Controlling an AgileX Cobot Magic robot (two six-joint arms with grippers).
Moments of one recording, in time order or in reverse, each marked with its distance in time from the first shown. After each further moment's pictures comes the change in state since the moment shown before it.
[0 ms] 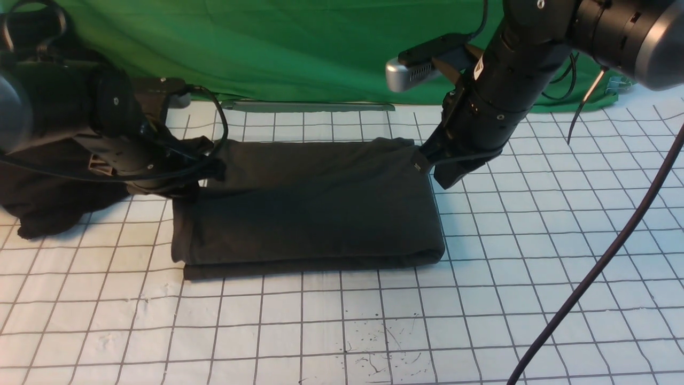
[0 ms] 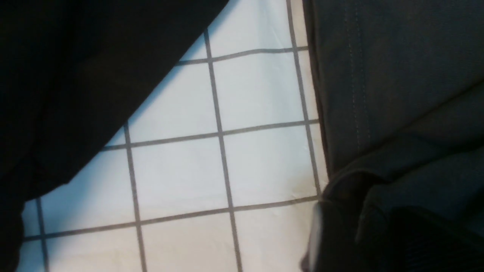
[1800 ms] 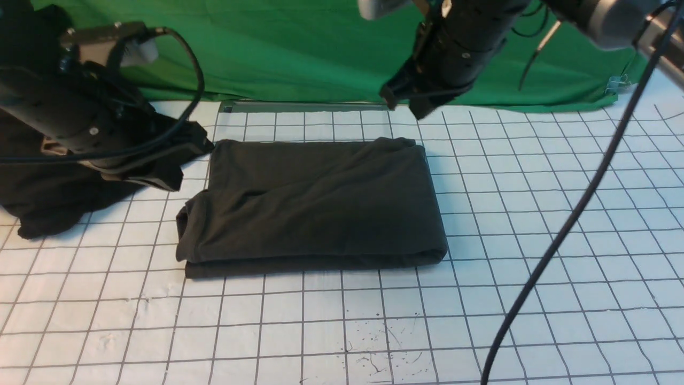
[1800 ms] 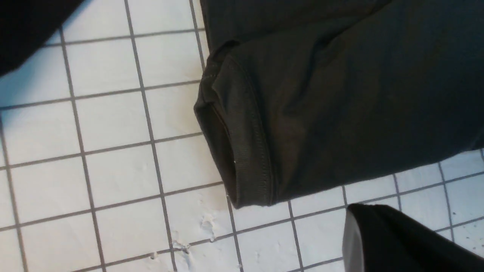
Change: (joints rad) right arm 0.016 0.108 -0.277 -0.089 0.031 0.056; left arm 0.000 -0.259 0.001 -0.234 0.327 0.105
